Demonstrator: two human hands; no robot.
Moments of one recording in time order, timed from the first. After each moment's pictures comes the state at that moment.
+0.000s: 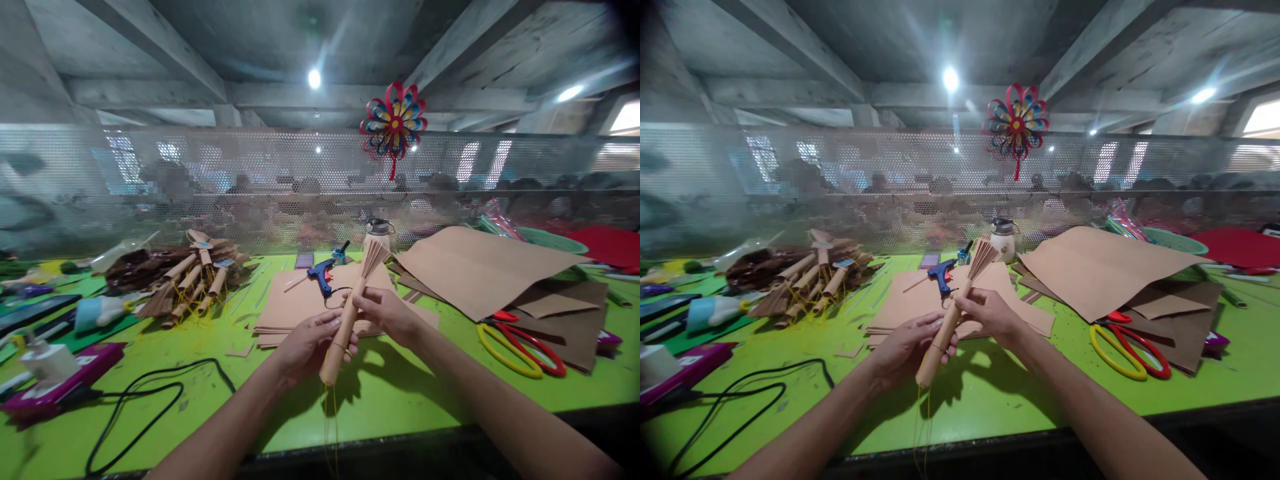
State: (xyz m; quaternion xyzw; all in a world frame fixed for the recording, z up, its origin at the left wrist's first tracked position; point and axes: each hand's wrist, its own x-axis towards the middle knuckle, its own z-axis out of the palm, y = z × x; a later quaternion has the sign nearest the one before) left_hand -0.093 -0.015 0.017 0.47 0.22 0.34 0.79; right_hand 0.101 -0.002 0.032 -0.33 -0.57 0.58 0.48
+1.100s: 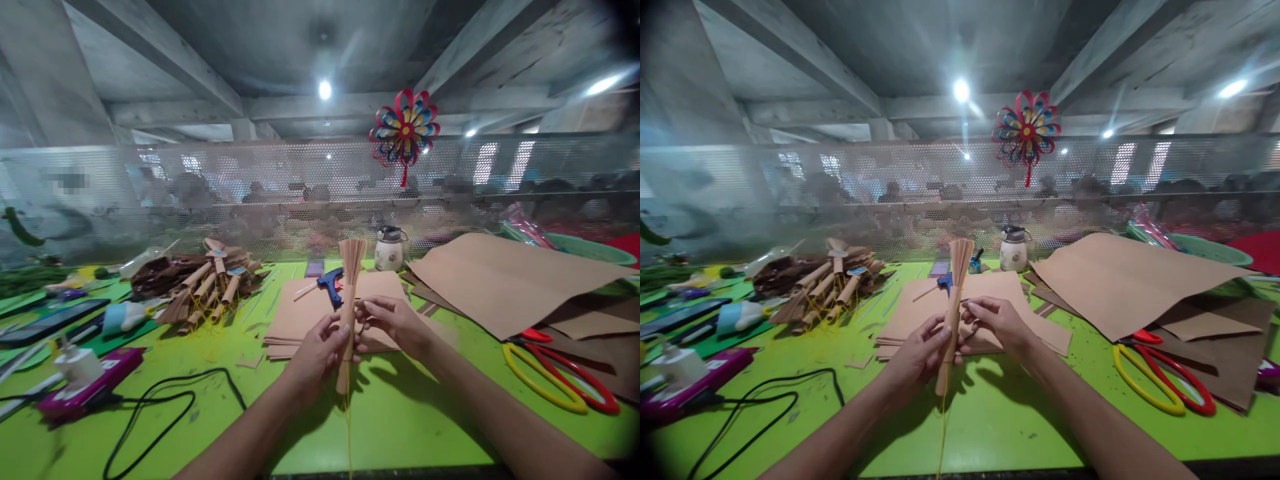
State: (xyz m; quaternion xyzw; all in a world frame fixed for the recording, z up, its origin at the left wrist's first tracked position) left_hand -0.082 -0.016 0.013 0.47 0.28 0.45 0.71; right_hand 0.103 0.016 0.020 -0.29 -0.58 0.58 0.50
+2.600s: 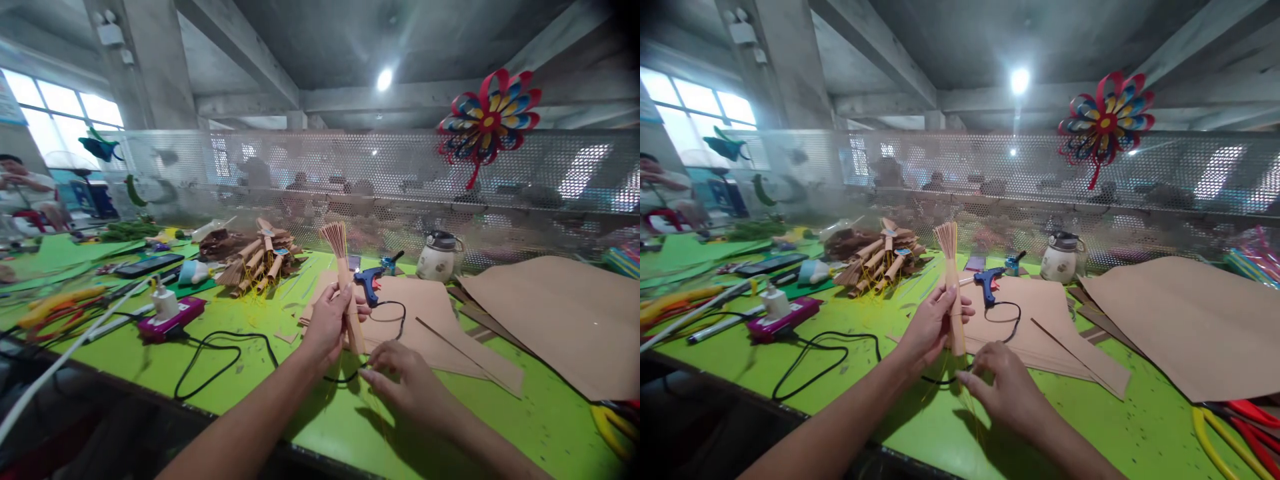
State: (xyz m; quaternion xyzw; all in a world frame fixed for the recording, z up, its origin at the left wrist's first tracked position) left_hand -0.102 0.002 0.032 0.38 0.32 0.66 0.56; right_hand 0.053 -0.033 -0.003 -0.42 -0.80 0.30 0.31
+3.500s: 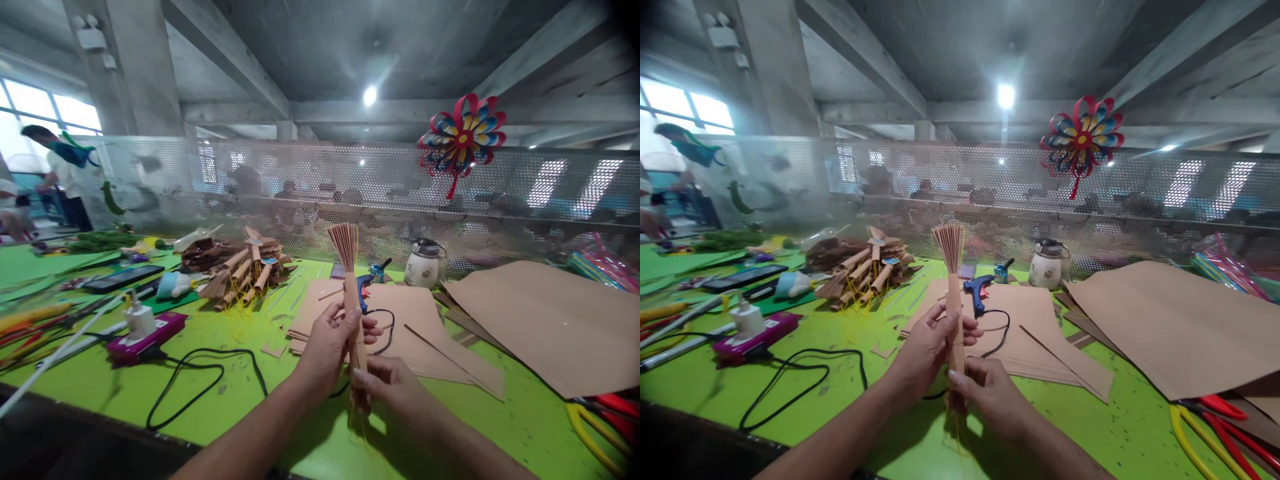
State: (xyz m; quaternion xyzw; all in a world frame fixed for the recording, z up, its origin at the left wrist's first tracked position) left_hand -0.092 -0.021 0.036 0.44 0.28 0.59 0.61; right_hand 0.046 -0.023 -0.019 -0.28 -0.65 0.61 0.35
